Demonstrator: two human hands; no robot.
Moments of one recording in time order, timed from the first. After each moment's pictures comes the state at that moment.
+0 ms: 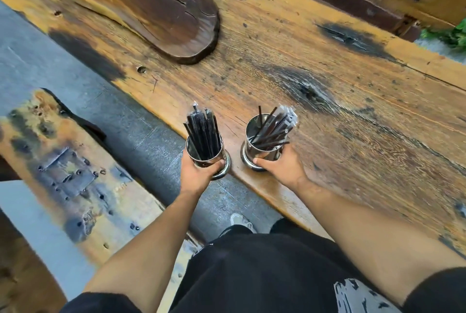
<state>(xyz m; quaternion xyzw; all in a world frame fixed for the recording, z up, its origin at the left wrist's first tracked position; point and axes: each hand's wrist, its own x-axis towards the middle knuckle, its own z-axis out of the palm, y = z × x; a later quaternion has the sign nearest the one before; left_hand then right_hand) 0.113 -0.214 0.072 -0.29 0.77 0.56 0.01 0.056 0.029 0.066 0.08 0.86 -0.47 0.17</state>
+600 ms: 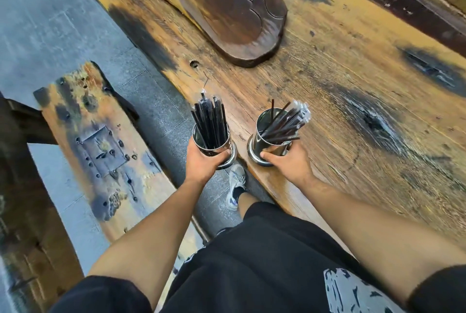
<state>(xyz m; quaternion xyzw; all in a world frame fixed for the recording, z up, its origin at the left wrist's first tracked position) 0.065 -0.337 0.072 -0.36 0.76 0.54 -0.04 -0.029 -0.105 0.040 0.03 0.86 -0.46 0.20</state>
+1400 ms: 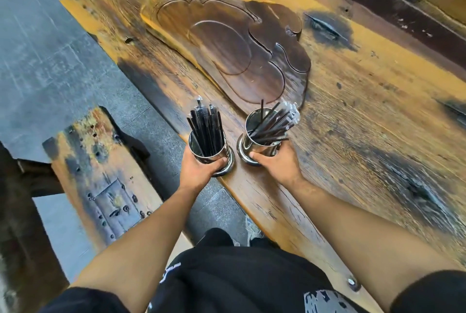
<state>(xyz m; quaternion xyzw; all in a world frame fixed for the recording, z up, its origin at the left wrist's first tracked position) -0.133 -0.509 0.102 -0.33 0.79 0.51 -0.03 -0.224 -0.294 0.064 0.03 0.85 -0.49 0.20</state>
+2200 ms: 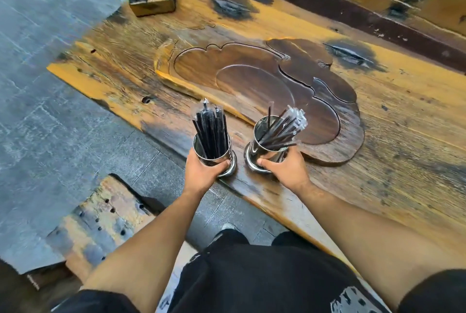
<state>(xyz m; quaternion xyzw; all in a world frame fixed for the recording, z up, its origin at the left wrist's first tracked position) -0.284 -0.805 0.102 -0.22 0.82 0.53 0.03 -0.312 -0.563 0.080 0.12 0.86 -0.49 0.10</state>
